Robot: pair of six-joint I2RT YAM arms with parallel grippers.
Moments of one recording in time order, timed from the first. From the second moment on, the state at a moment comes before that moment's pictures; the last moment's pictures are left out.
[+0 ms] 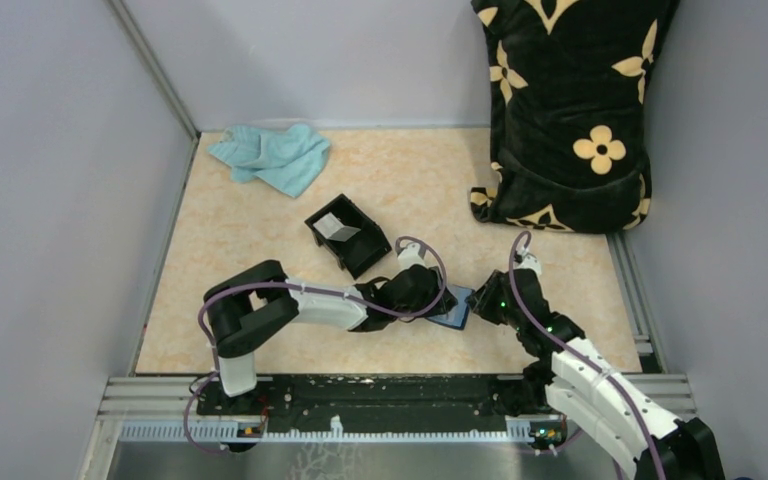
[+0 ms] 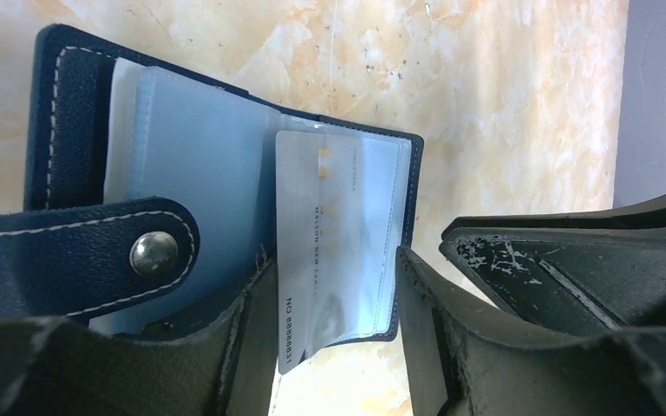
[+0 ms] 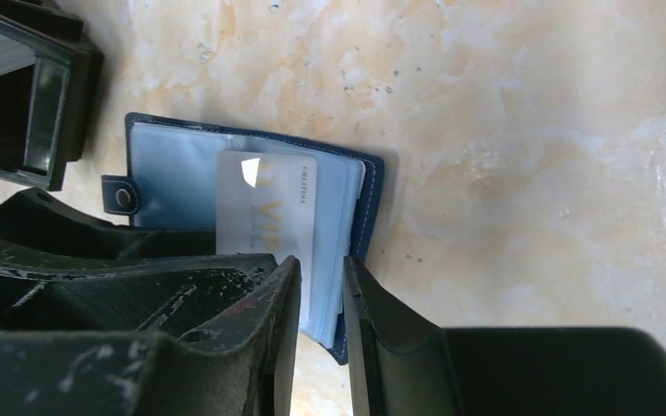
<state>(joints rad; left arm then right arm) -1.15 1.87 0.92 0.31 -0.25 -1.07 0.46 0.64 0.24 -0.29 0.06 0.83</state>
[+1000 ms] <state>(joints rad) -1.15 1.88 0.91 0.37 -0.28 -1.07 0.46 0.94 0.24 -0.05 0.02 0.89</state>
